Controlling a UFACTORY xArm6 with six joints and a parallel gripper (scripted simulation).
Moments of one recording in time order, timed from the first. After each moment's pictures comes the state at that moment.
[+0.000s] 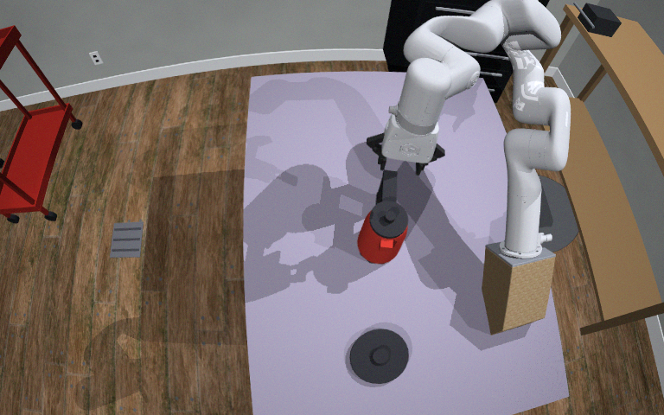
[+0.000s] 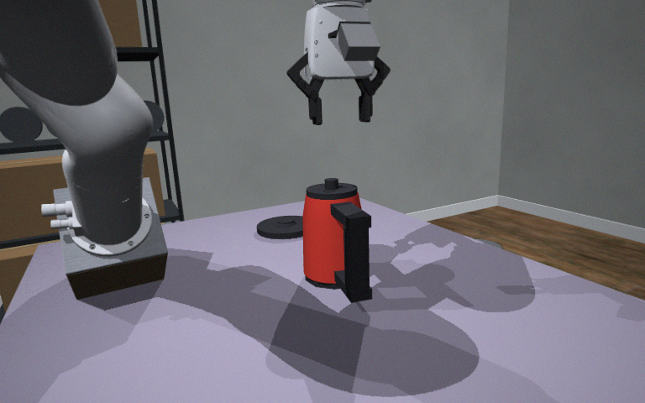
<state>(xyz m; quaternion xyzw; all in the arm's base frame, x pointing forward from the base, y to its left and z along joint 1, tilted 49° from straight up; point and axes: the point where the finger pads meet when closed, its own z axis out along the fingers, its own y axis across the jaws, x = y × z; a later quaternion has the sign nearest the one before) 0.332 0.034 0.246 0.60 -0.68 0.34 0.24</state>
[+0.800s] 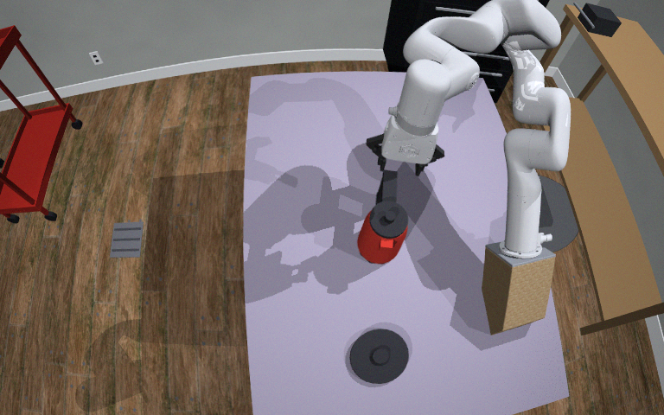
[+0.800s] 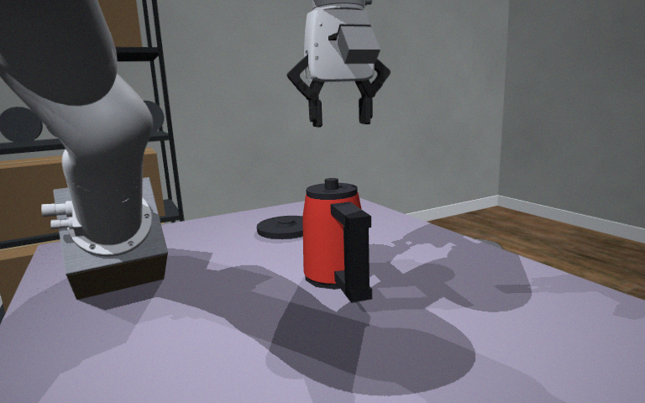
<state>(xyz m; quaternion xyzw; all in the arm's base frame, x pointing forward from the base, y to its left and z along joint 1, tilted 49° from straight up) 0.332 0.032 0.244 0.60 -0.68 0.34 0.24</state>
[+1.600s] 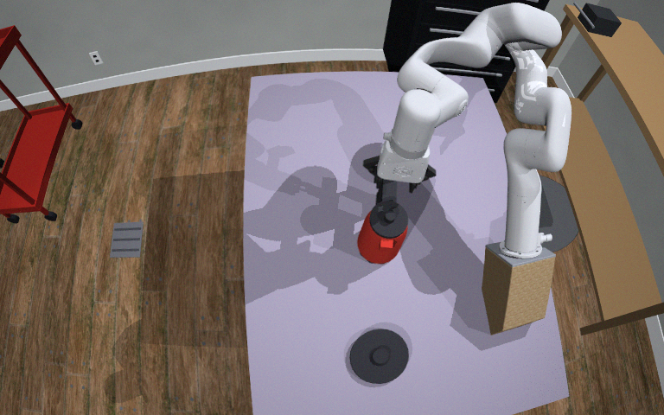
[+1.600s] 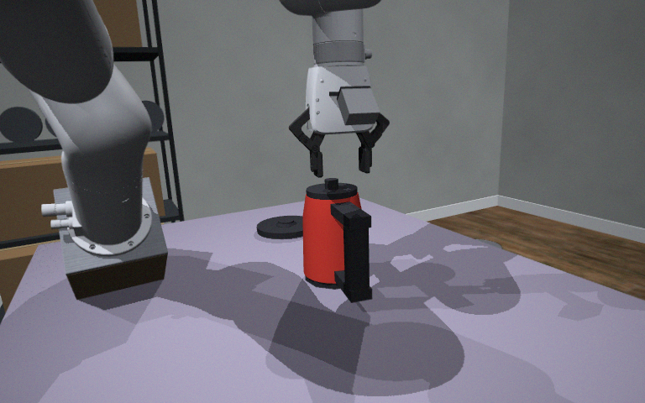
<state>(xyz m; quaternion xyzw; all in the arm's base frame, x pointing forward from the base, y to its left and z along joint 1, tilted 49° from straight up) 0.337 -0.026 0.193 0.60 -0.68 0.34 0.24</state>
